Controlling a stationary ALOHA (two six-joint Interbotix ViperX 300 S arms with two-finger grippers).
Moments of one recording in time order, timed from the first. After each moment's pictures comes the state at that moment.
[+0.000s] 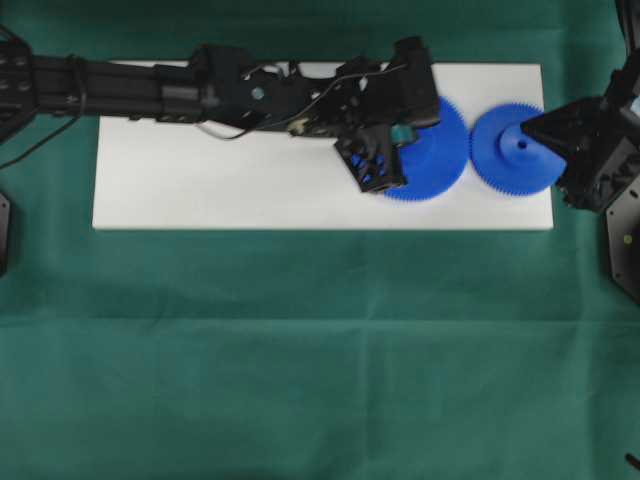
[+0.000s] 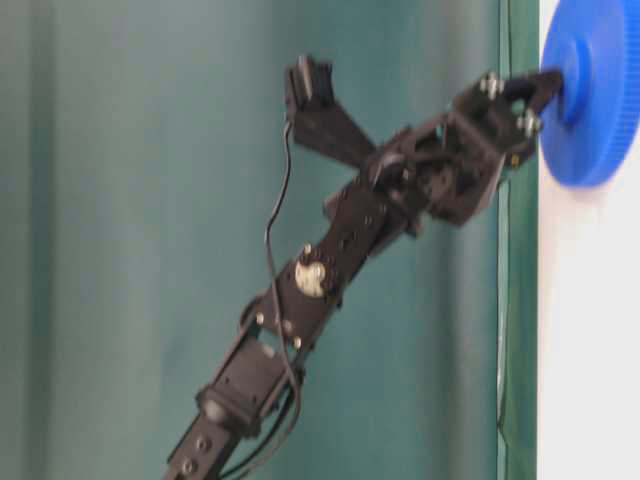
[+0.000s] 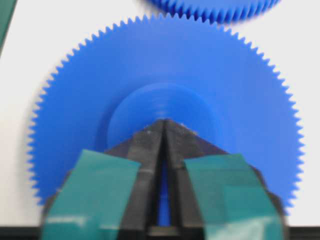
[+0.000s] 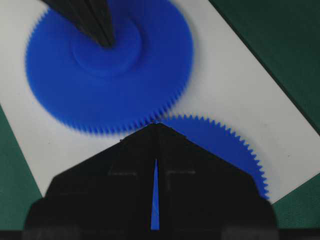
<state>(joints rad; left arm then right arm) 0.22 0.56 -0.03 -0.01 0.30 0.07 -0.37 -0.85 1.28 -0.45 0.22 0.73</state>
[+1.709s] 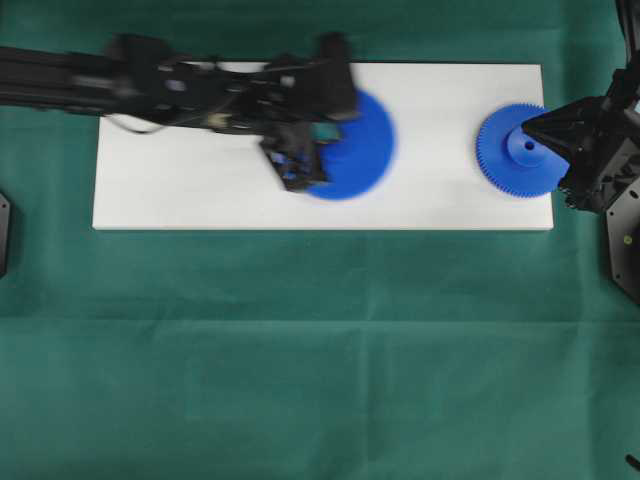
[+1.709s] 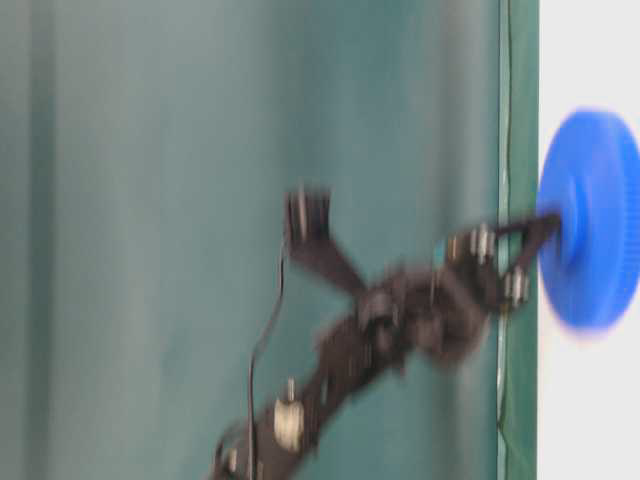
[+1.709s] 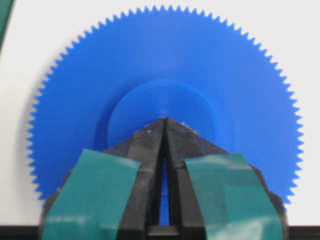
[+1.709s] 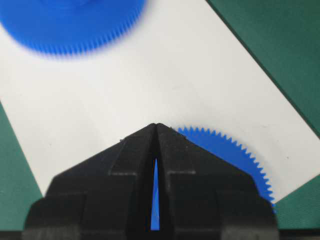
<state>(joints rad) 0.29 0.26 0.45 -0.02 0.22 0.04 -0.37 -0.87 1.29 -0.45 0.22 0.73</state>
